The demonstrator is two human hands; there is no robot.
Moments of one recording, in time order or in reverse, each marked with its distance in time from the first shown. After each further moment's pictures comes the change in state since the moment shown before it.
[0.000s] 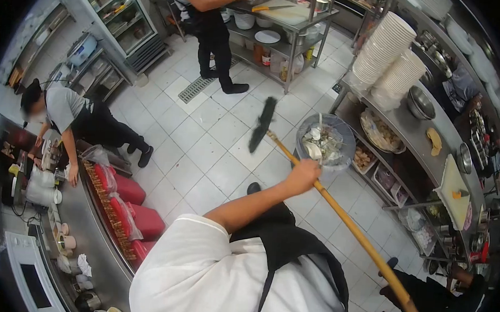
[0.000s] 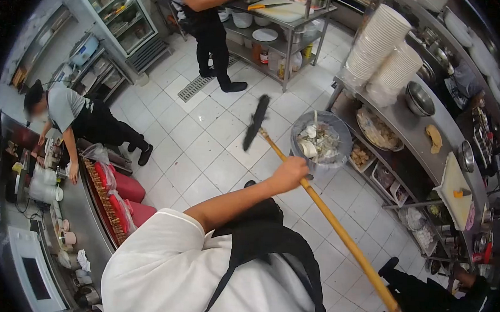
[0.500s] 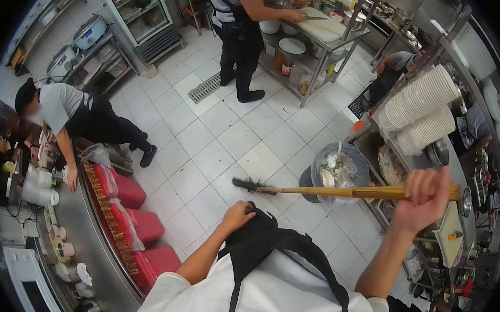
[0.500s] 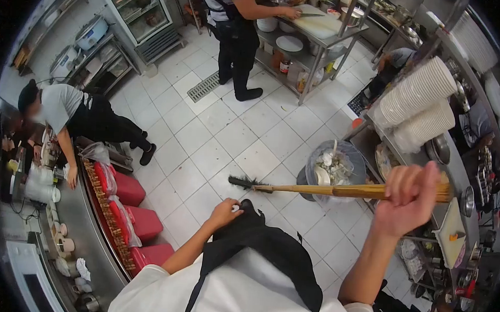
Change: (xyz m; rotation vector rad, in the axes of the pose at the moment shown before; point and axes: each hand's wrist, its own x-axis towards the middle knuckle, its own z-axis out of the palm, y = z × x) left_hand -0.219 -0.123 -0.138 -0.247 -0.251 -1.085; right_hand -0.173 0.457 0.307 -0.021 -0.525 0.706
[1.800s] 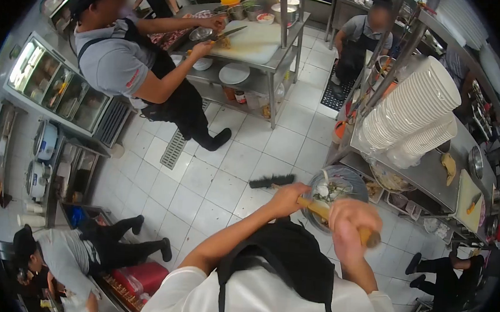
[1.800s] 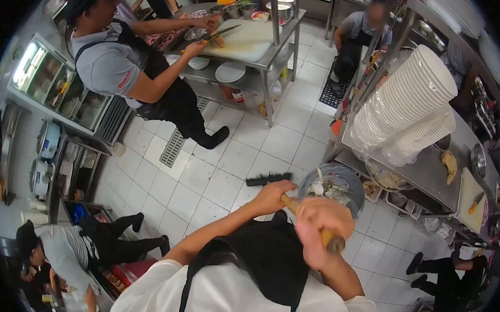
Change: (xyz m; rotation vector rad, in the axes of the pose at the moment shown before) left_hand 0.384 0.286 -0.048 0.009 -0.265 0.943; right_hand 0.141 0.183 -0.022 -0.431 -0.116 -0.096
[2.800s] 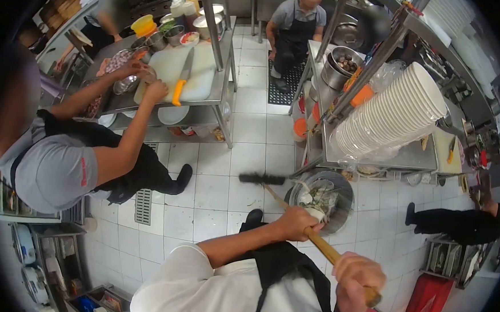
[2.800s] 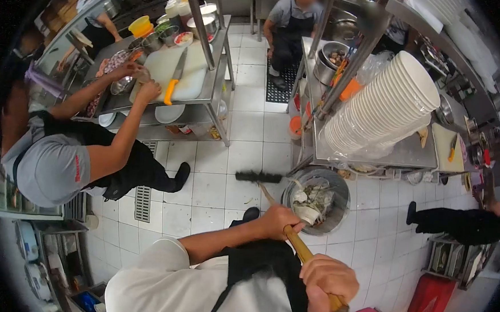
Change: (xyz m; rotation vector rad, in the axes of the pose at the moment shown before) left_hand 0.106 -0.036 -0.029 -0.304 -0.195 0.482; right_hand 0.074 -0.011 0.089 -0.212 0.407 0.127
